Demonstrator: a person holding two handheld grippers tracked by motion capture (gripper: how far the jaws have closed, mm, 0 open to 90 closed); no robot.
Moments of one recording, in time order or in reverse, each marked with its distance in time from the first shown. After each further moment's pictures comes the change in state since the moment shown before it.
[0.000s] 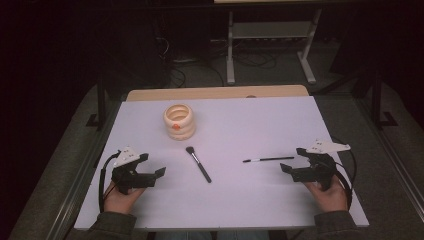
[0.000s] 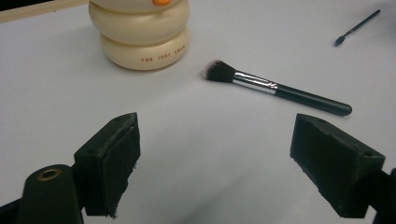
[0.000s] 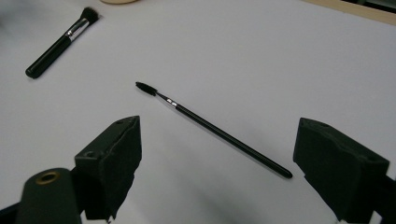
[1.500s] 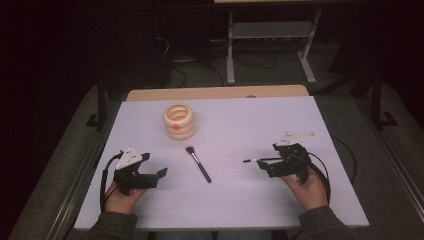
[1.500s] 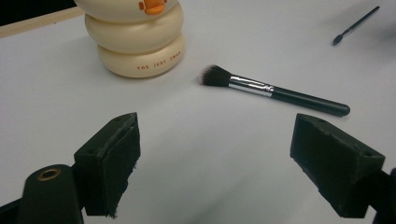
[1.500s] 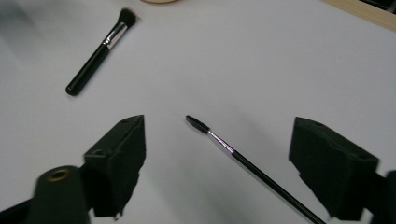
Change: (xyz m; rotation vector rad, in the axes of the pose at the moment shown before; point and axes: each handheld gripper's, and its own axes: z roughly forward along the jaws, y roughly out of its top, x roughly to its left) left arm -0.009 0.002 0.000 -0.016 0.013 0.025; right arm 0.050 0.054 0.032 0.104 0.046 -0.079
